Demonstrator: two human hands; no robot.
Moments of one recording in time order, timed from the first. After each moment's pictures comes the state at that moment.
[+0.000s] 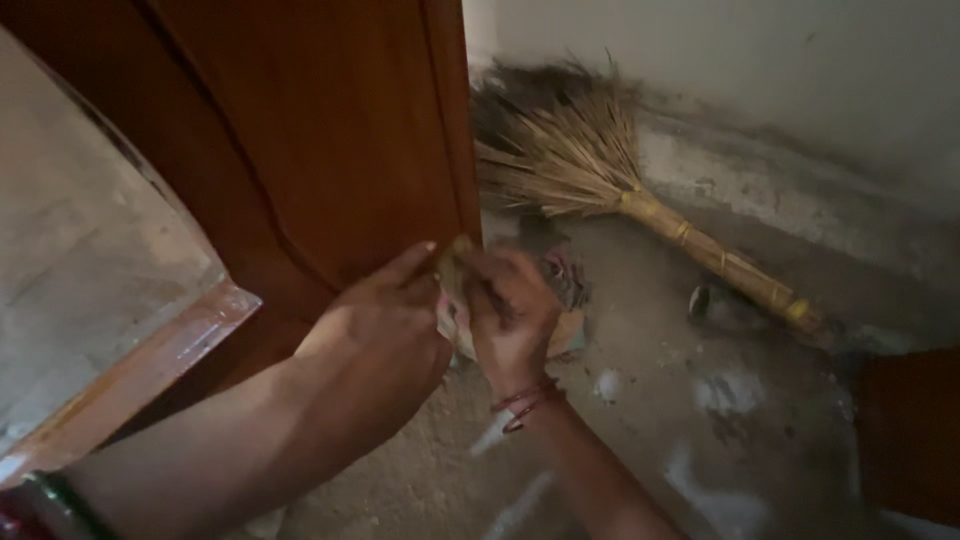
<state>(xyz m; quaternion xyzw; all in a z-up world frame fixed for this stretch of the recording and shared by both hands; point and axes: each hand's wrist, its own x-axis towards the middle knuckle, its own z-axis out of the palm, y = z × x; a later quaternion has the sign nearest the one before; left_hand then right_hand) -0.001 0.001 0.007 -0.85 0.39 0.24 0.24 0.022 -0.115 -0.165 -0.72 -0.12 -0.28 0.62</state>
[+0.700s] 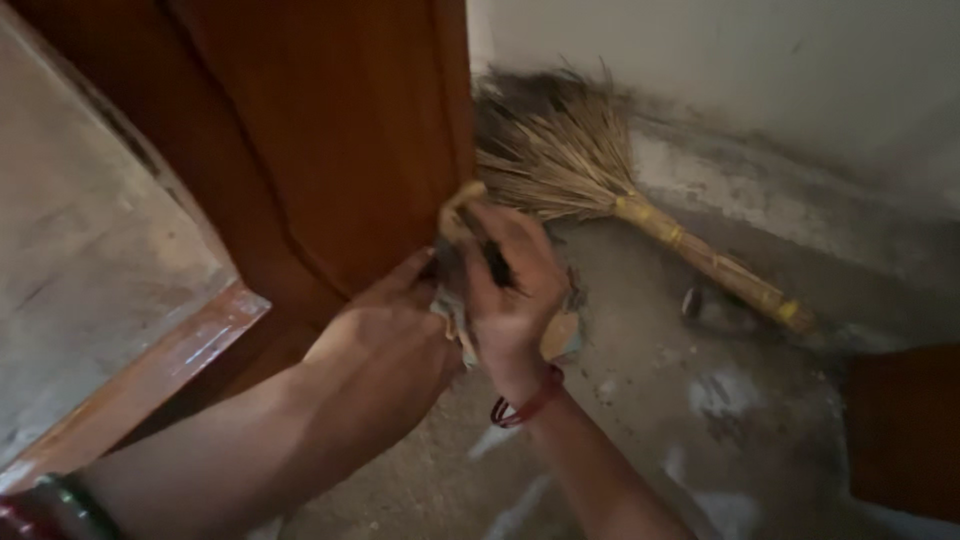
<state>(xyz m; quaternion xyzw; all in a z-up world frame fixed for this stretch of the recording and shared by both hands) -0.007 0.004 0.002 -0.88 0.39 0.20 0.19 0.031 -0.109 -0.133 -0.70 -0.14 -0.36 0.61</state>
